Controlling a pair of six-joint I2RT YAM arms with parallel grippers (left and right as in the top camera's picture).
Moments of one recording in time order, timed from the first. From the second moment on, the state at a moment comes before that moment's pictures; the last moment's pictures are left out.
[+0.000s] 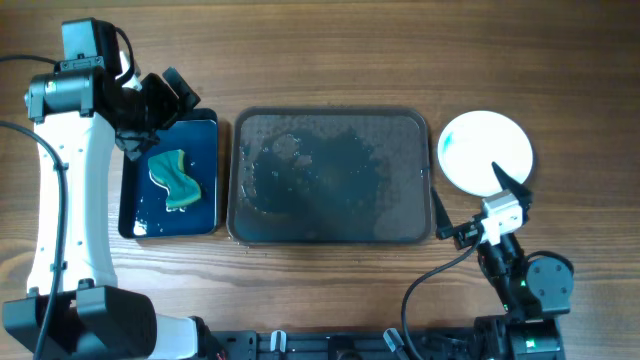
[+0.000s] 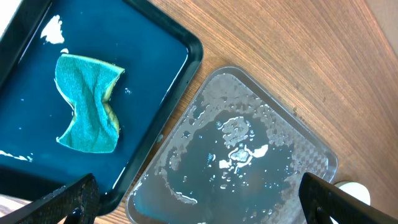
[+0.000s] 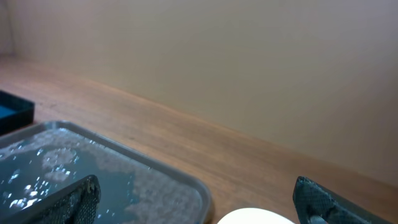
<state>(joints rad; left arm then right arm) 0.14 1.61 1.61 -1.20 0.22 -0.54 0.06 0.19 0.14 0.05 -0.28 -0.22</state>
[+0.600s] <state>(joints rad) 0.14 1.61 1.61 -1.20 0.22 -0.54 0.06 0.02 0.01 0.02 -0.30 -0.23</state>
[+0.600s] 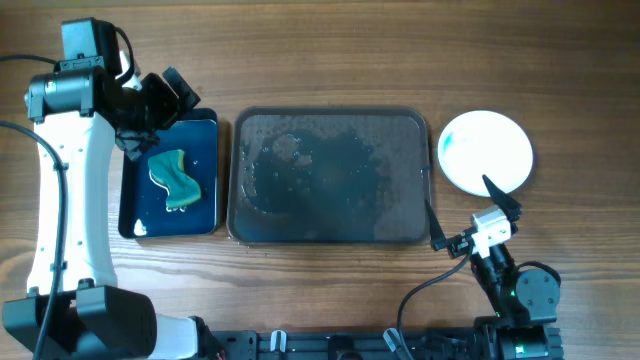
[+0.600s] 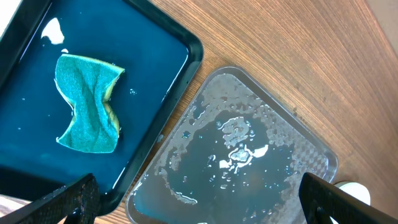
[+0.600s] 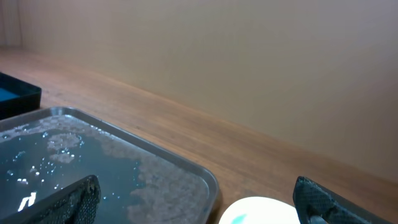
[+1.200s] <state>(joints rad) 0.14 1.61 1.61 -1.20 0.22 -0.54 0.06 0.02 0.01 0.02 -0.30 -0.23</state>
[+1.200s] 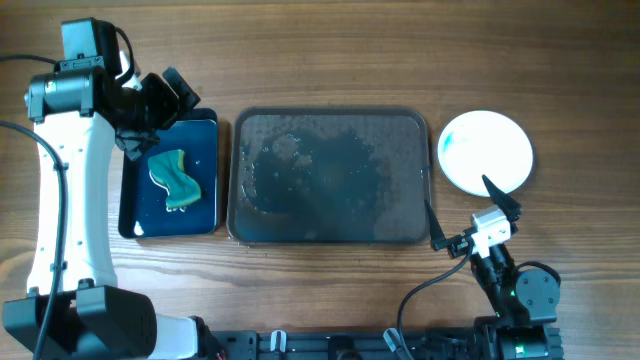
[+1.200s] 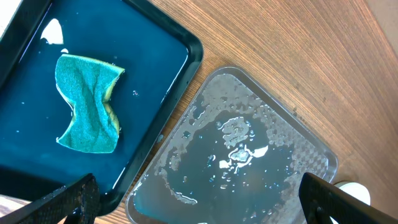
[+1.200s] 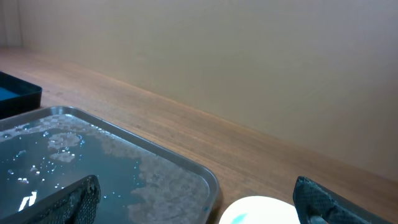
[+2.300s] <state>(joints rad) 0.03 0.16 0.20 -0.14 0.16 -0.12 0.06 0.02 0.01 0.02 -0.30 -0.23</state>
